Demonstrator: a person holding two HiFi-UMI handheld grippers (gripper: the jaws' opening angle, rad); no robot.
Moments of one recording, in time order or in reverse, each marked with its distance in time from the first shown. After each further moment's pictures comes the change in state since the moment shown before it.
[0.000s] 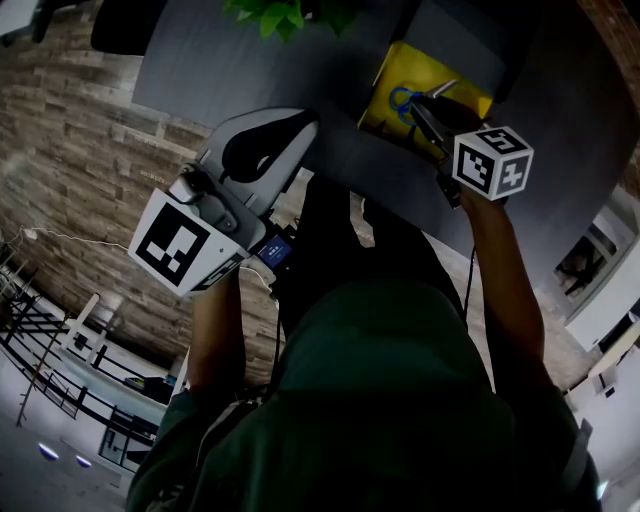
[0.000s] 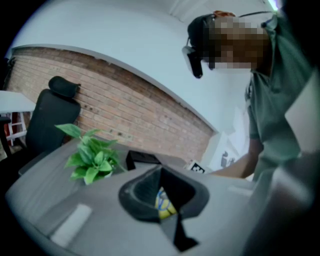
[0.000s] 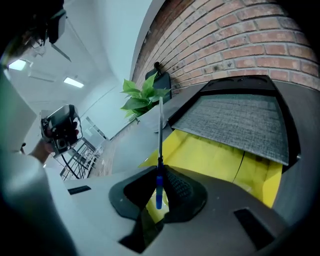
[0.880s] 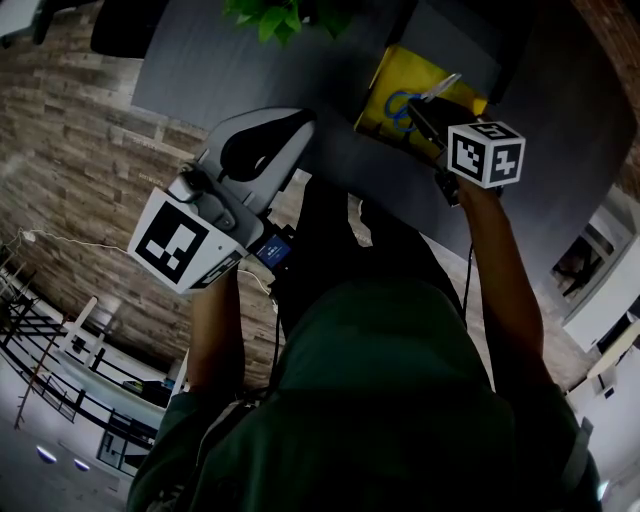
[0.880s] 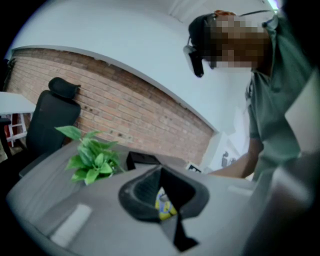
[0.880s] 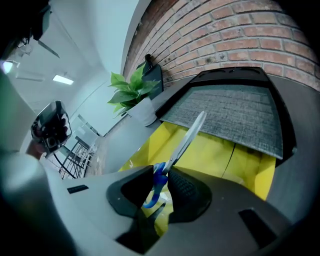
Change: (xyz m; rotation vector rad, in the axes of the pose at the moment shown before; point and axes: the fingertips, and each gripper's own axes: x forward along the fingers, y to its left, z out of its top) left arm 0.000 -0.002 0.006 0.007 -0.008 0.005; right arm 0.001 -0.019 -0.011 0.051 0.081 -0.070
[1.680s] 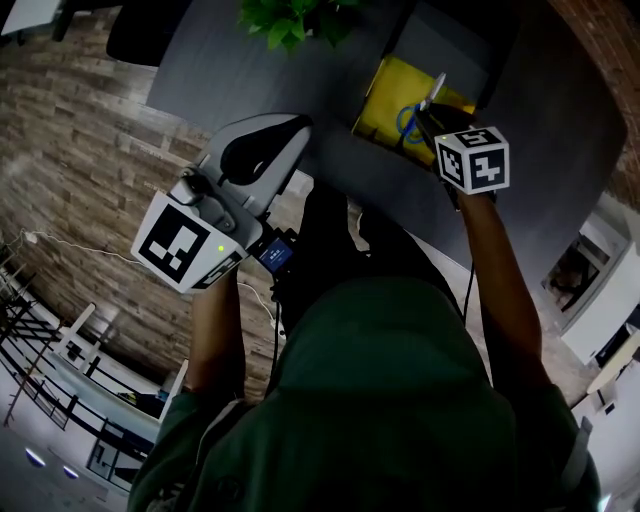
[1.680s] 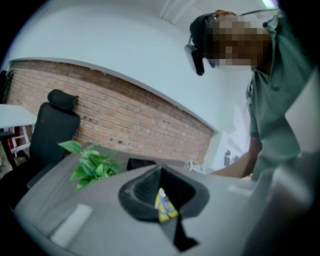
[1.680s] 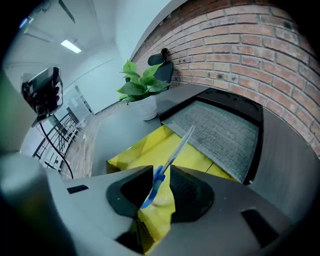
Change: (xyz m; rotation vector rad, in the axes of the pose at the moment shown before) left arm -0.018 -0.019 0.023 0.059 -0.028 0.031; right arm -0.025 -0.005 0.005 -0.250 0.075 -0.176
